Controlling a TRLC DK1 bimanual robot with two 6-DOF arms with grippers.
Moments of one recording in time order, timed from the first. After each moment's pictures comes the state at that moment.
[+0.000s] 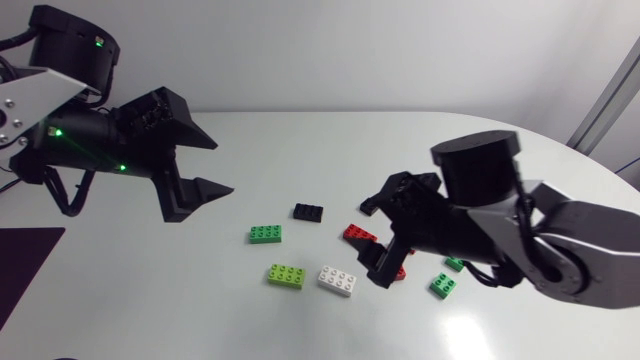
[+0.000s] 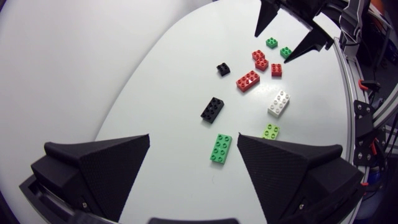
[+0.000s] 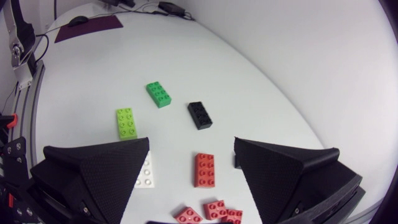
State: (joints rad) left arm -0.27 1.23 1.03 -0.56 0.31 0.88; right arm 0.61 1.18 0.65 0.00 -0.08 -0.44
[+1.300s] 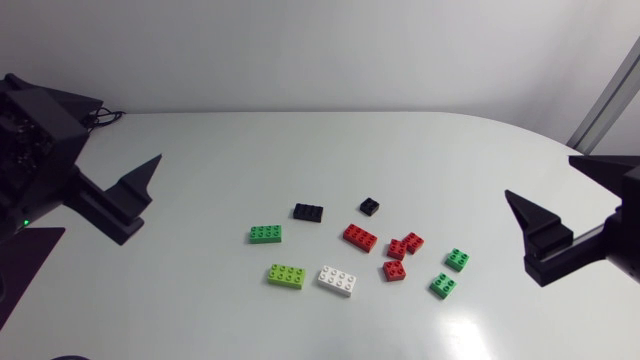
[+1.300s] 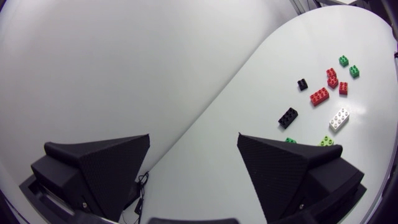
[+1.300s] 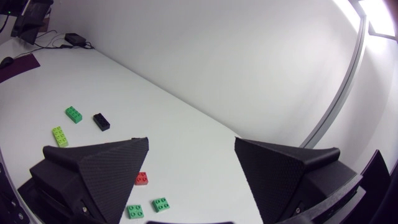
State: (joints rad) left arm -0.58 0.67 0.75 -0.33 -0.44 0.69; right arm 0.48 0.38 0.61 -0.43 0.35 -0.38
